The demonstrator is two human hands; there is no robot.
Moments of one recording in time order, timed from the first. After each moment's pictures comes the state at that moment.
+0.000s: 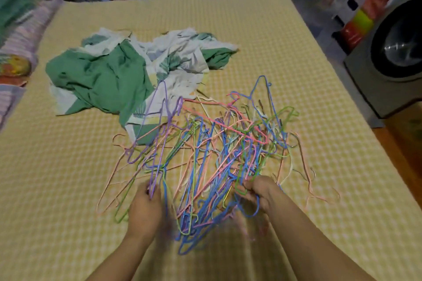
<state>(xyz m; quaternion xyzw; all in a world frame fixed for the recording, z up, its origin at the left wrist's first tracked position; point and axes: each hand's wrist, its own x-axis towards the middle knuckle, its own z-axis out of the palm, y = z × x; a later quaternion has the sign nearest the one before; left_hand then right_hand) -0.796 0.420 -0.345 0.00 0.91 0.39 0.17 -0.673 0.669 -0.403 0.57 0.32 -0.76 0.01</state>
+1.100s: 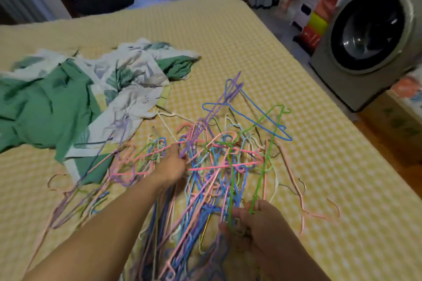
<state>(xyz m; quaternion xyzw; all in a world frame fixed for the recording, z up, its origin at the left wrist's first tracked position) -0.891 0.647 -0.477 0.23 0.85 0.32 0.35 -0.643 0.674 -0.365 0.56 0.28 -0.77 -0.12</state>
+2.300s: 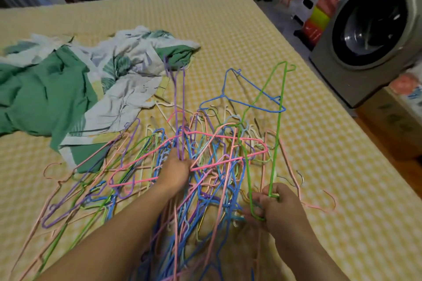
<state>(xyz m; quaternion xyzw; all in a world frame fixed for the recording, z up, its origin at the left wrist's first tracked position) -0.849 0.631 -0.472 0.13 0.83 0.40 0.36 -0.624 0.692 -0.361 0.61 0.40 -0.67 -0.14</state>
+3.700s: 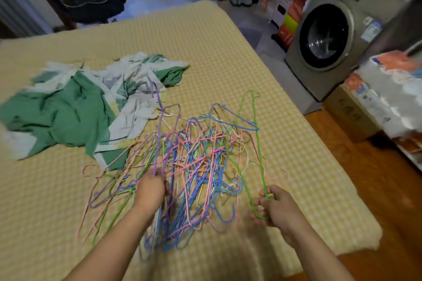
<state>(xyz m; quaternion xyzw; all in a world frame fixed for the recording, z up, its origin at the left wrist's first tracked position) -0.783 0.517 -0.271 0.04 0.81 0.47 0.36 -0.523 0.658 -0.224 0.60 0.42 -0.67 -0.07</state>
